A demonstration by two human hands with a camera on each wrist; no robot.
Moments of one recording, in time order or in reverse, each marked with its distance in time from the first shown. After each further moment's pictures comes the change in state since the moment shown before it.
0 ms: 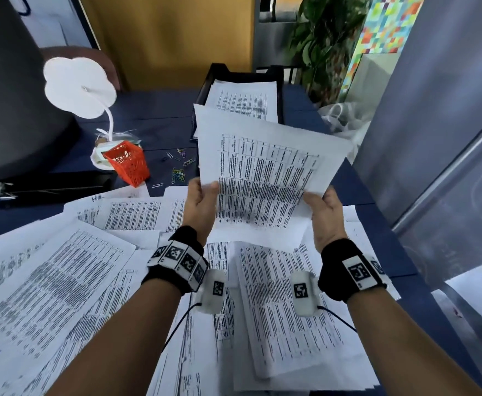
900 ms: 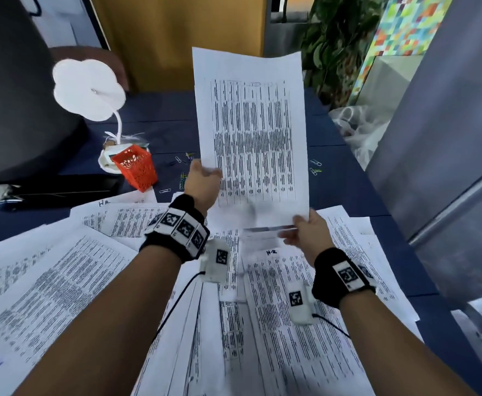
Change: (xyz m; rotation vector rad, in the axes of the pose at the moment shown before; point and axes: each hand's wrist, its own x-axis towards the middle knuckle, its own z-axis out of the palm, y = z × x) left_hand 0.080 0.013 -0.011 0.329 0.032 -0.170; right_hand 0.028 0.052 0.024 -0.142 -0.119 0.332
